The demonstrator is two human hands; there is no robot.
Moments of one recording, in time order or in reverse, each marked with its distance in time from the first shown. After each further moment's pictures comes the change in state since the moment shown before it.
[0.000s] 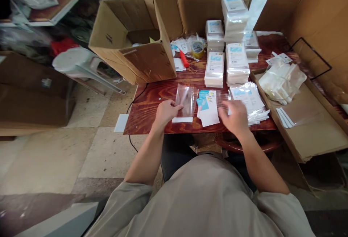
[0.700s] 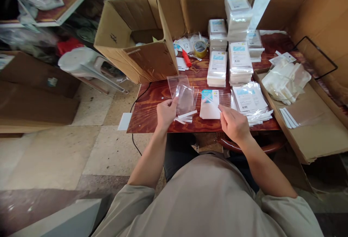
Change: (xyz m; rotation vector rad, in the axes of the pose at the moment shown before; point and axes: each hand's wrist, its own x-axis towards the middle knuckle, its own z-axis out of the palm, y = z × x) left_hand -0.017 -0.009 0.008 -0.597 0.178 0.109; right_hand -0.005 -0.036 -0.019 -0.043 0.137 -0.317
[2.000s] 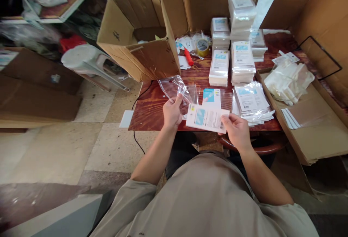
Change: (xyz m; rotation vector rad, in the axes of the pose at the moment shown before) left_hand -0.014 0.022 0.035 -0.805 0.021 -0.306; right_hand -0.012 -0.036 -0.004 0.924 -0.039 1.051
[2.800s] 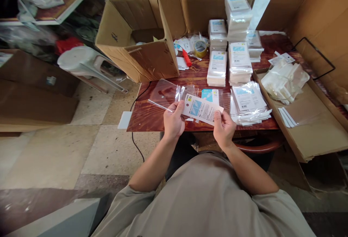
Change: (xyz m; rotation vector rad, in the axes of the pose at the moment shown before) left_hand -0.054 0.001 0.011 -0.082 -0.099 0.116; right_hand -0.001 0.021 0.050 -0.201 0.348 -0.283
